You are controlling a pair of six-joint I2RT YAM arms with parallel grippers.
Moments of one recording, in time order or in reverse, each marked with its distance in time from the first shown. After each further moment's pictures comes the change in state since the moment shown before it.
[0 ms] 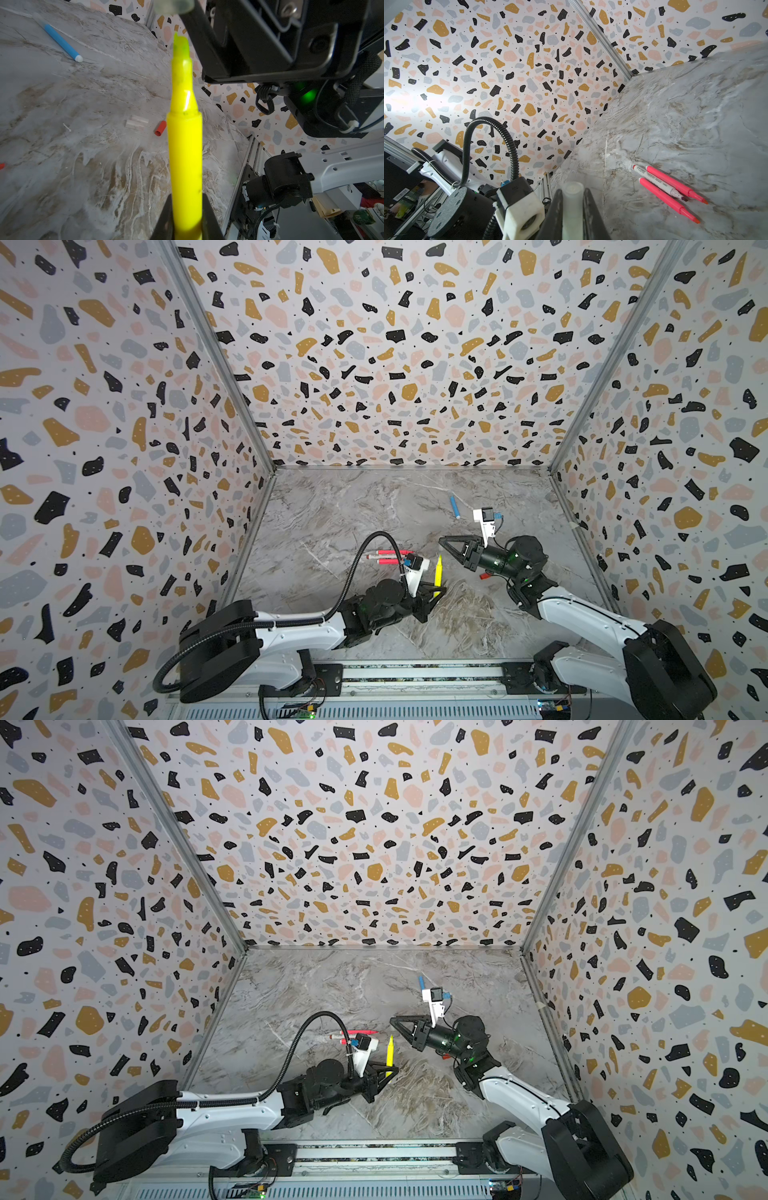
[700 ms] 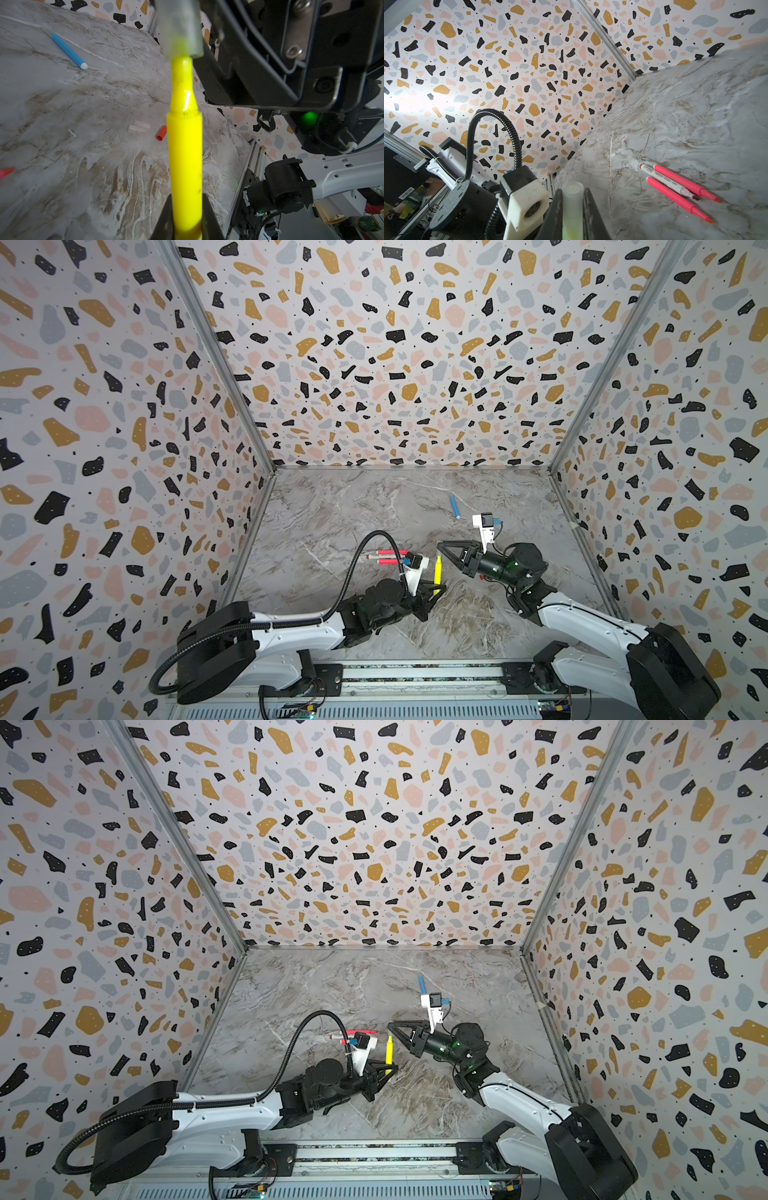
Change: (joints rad) left arm -0.001 -0.016 0.009 -0.021 -0.026 0.004; right arm 0.053 -0.029 -0.056 0.055 0.046 0.020
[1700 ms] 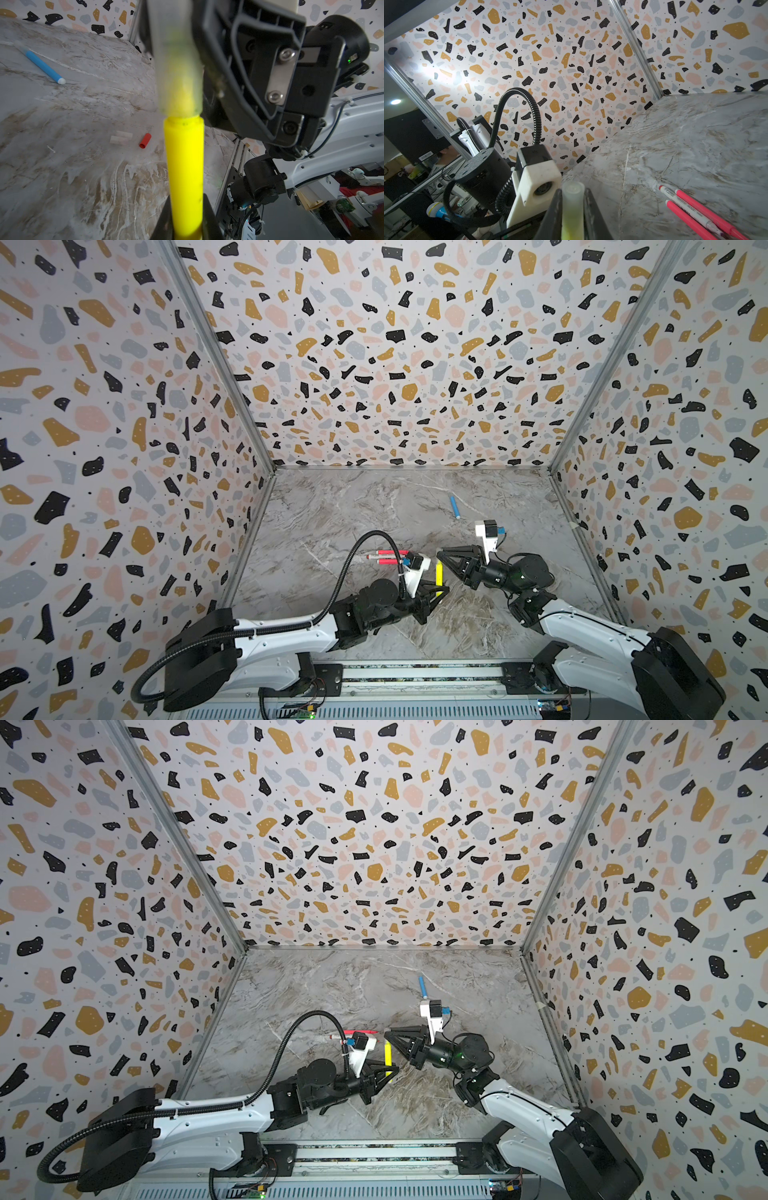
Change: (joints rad) left arm -0.009 -0.095 0.015 -0.022 0.063 0.042; right arm 0.060 -0.037 -0.036 0.154 -0.059 -0.090
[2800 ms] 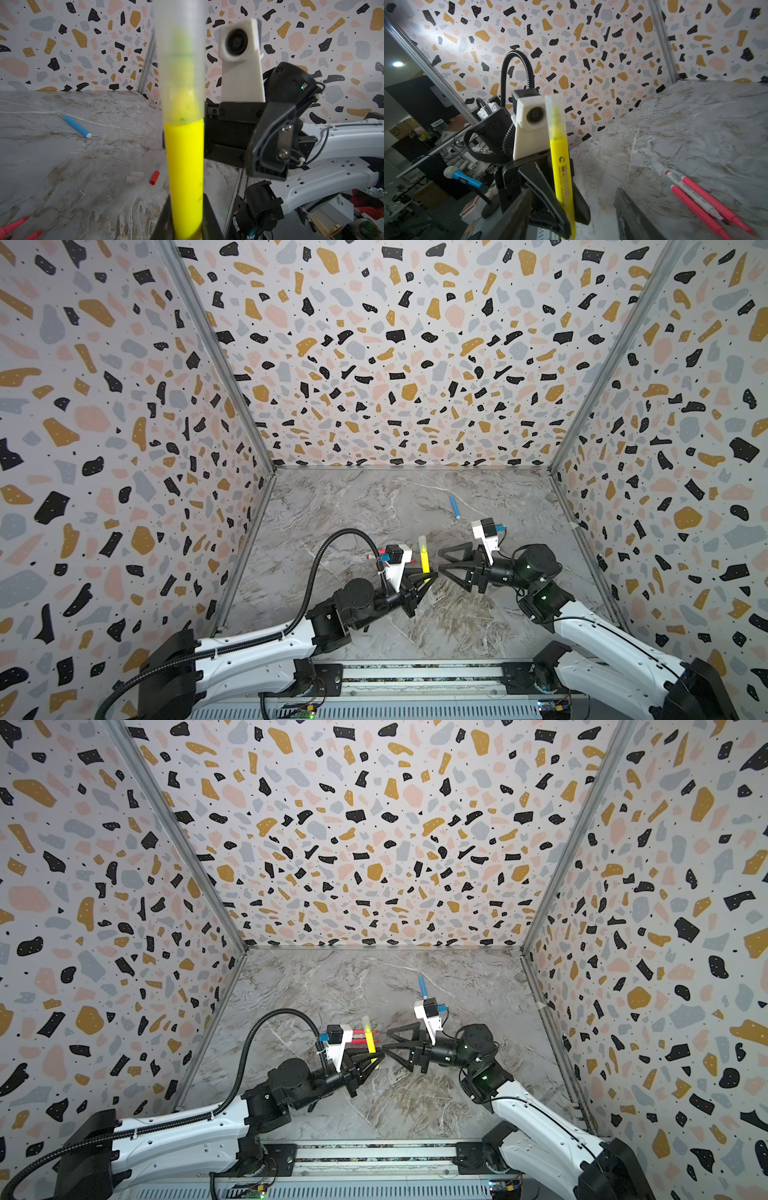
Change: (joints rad) left arm 0.019 -0.192 -0.015 -0.035 -0.089 0.110; right arm -0.026 -0.179 0.164 -0.475 -0.091 -0.159
